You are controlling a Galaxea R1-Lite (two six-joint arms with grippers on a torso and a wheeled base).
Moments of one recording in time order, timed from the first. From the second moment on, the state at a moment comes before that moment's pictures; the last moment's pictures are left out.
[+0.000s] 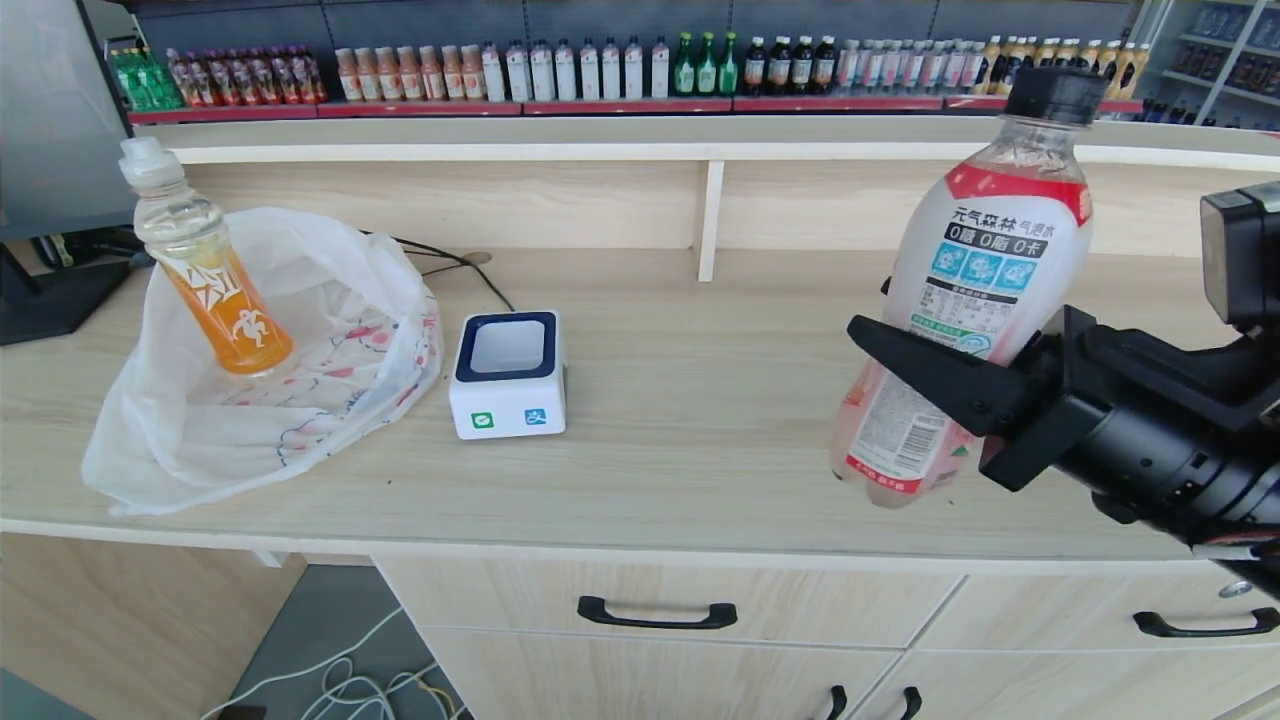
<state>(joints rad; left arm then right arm) 0.00 0.00 0.00 0.00 0.00 0.00 0.53 1.48 -0.52 -1.29 0.38 0.11</state>
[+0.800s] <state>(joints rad) 0.00 0.00 0.00 0.00 0.00 0.00 0.58 1.57 -0.66 -1.29 0.73 0.34</state>
